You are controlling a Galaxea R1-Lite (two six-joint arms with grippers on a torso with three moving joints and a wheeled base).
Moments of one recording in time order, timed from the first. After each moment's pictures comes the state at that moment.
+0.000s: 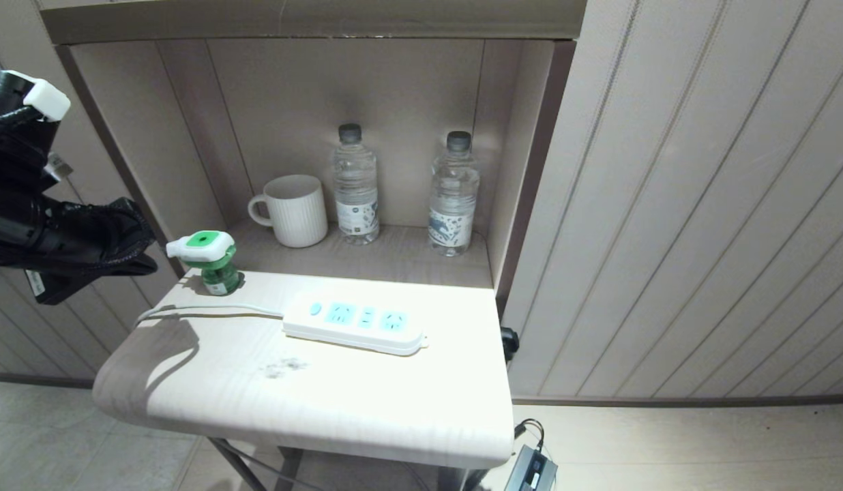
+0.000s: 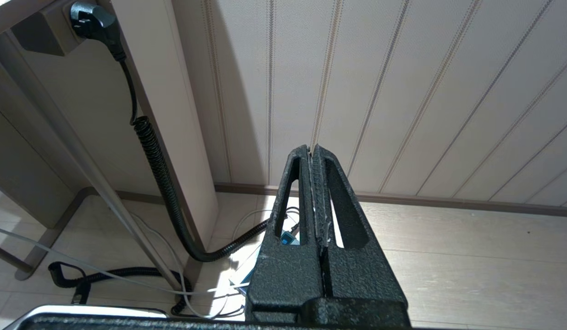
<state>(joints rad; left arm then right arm) -0.09 1.57 -1.40 0.61 0.09 -0.67 0.00 0.00 -0.02 0.06 0.00 -0.01</state>
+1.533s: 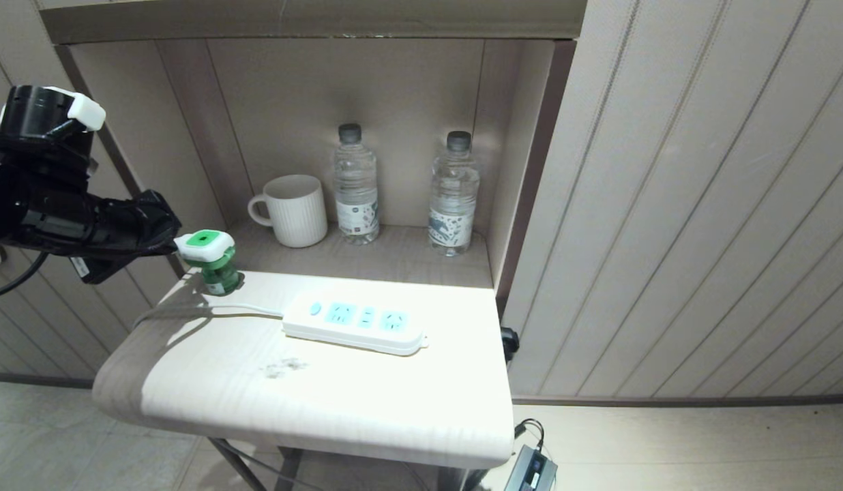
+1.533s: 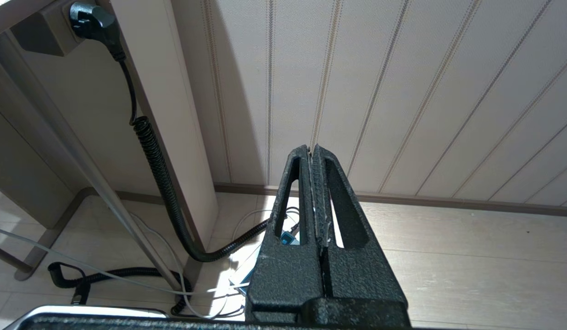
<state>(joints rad) -0.08 1.67 -1.36 0.37 0.10 -0.66 0.00 0.00 -0.02 0.06 0.00 -0.01</state>
